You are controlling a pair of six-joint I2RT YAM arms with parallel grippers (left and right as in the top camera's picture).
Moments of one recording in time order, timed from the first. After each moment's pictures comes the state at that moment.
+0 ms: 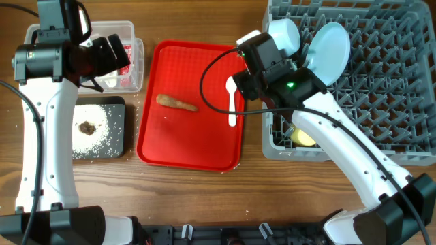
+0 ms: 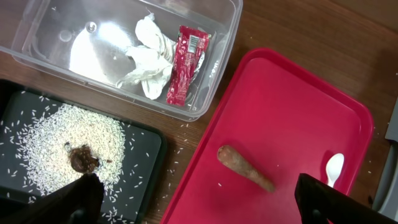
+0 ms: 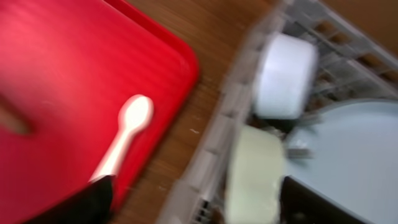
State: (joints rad) left arm 0.07 1.59 1.71 -1.15 -0.01 -0.31; right arm 0.56 1.61 1.44 -0.76 0.30 -0.05
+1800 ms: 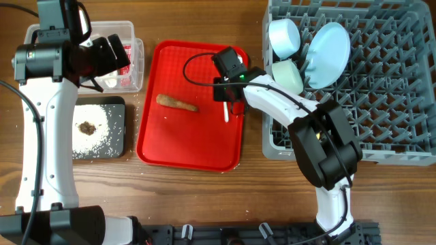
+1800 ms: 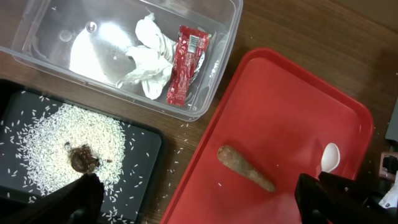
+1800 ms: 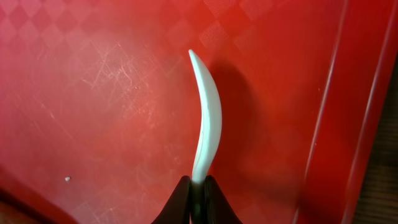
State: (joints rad) left arm 0.07 1.59 1.71 -1.15 -0.01 -0.31; right arm 0.56 2.13 1.47 -0.49 0.03 0.53
